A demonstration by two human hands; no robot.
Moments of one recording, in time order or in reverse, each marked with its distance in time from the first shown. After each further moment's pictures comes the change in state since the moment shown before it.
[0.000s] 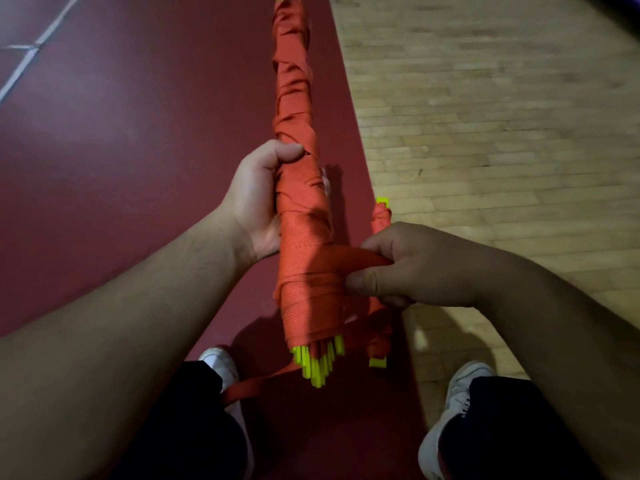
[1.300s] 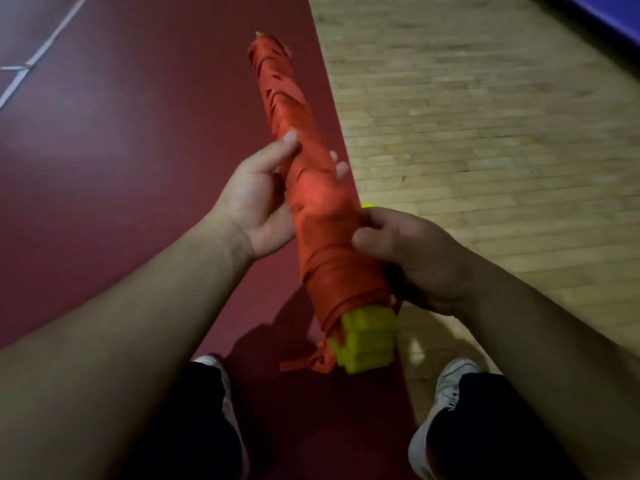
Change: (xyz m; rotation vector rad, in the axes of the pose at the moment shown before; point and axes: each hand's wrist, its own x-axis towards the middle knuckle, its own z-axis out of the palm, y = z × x) left_hand -0.015 -0.011 0.031 0.044 0.010 0.060; right_hand -0.020 0.020 0.014 0.724 0.165 -0.192
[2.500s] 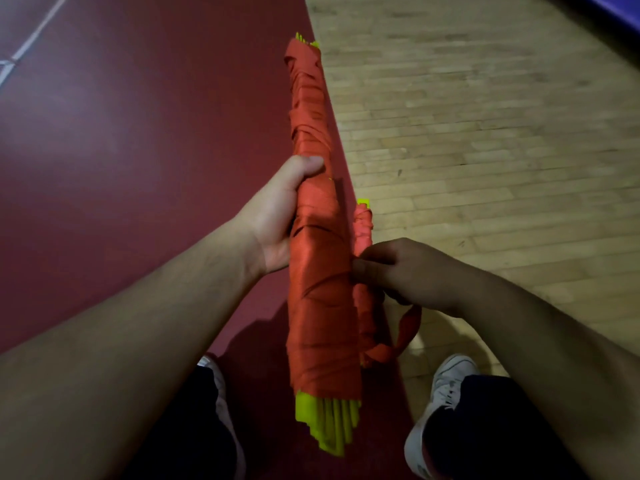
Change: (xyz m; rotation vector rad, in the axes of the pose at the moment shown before) left_hand 0.011 -0.029 0.013 0.175 0.056 -0.148; right_hand 0.004 0.019 -0.038 -0.711 0.099 0.153
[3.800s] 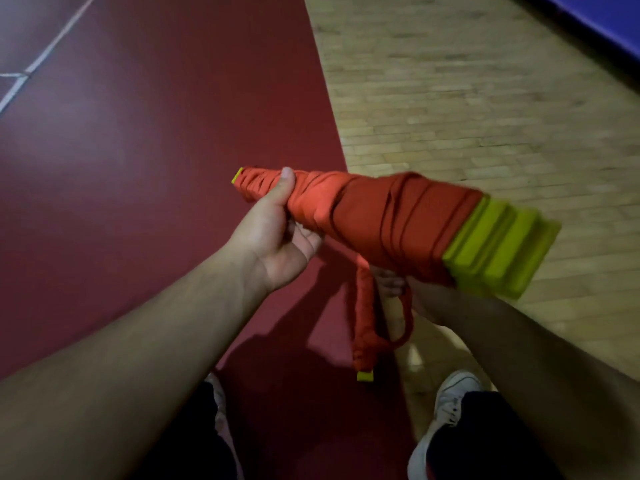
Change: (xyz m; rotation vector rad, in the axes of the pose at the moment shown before) left_hand -0.002 0.006 -0.009 -0.326 0.189 0.050; right_hand 0.019 0.031 0.009 0.299 0.263 -0.003
